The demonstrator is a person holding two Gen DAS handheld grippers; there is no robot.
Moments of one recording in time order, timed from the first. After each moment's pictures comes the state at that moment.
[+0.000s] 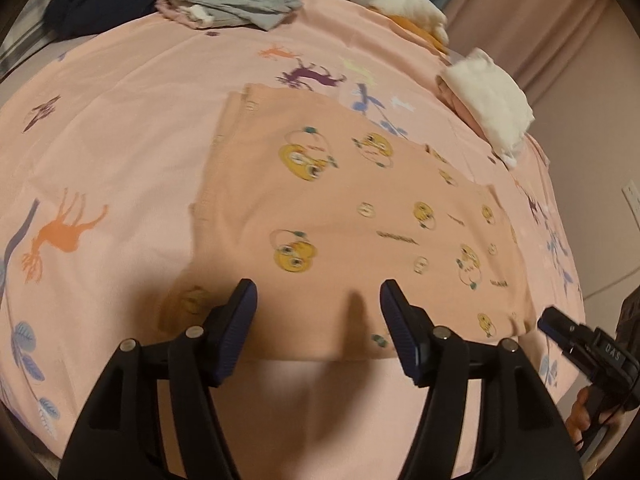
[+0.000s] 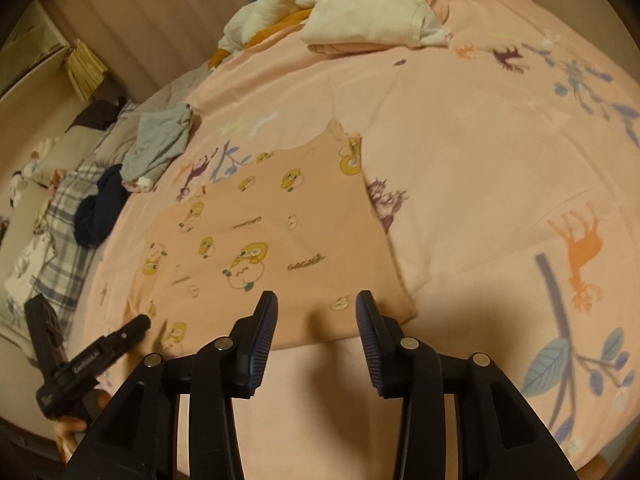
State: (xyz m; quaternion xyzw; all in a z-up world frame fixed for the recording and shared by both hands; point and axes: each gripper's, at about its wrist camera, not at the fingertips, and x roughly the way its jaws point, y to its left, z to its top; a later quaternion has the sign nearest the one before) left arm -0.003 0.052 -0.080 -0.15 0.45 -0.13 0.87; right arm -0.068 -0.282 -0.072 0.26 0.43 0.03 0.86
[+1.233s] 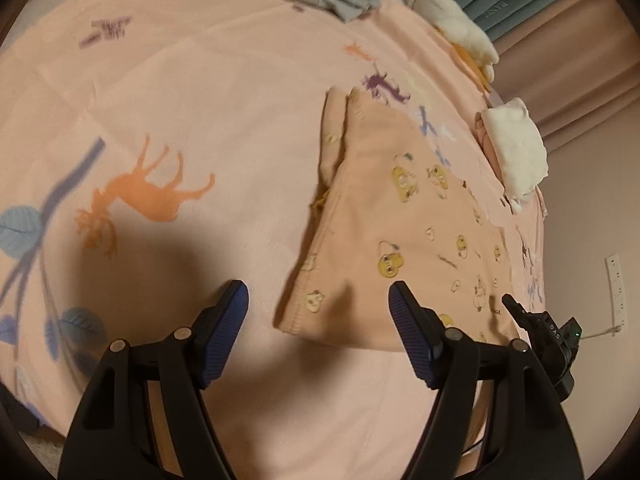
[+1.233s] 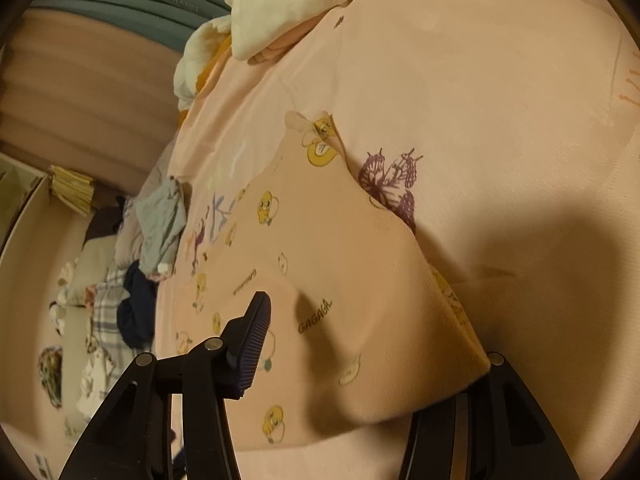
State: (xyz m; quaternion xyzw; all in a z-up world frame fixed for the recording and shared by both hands) left arm 0.001 0.137 -0.095 -0.27 0.50 -0.12 0.82; right arm -0.034 -0.296 -0.127 0.47 0.36 0.01 0.81
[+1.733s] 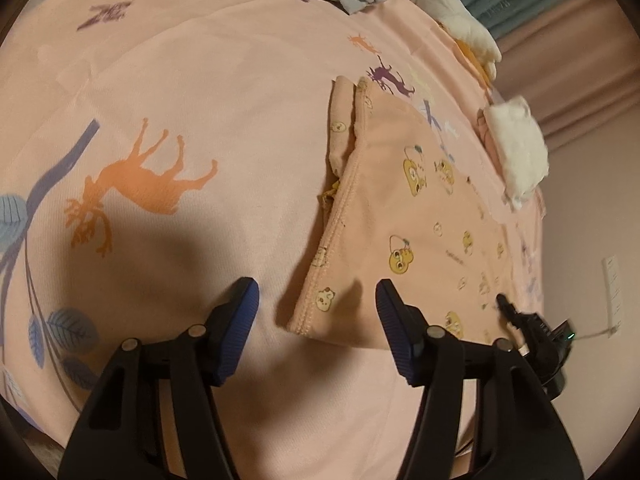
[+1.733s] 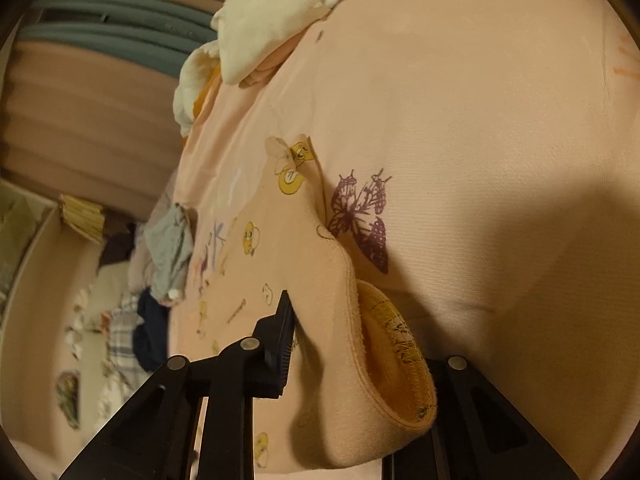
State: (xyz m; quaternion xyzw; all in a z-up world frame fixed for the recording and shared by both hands) left arm 0.001 0.135 -0.101 -0.26 0.50 -0.12 0.82; right arm -0.036 -0.307 -0.139 0.49 0.33 0.00 0.81
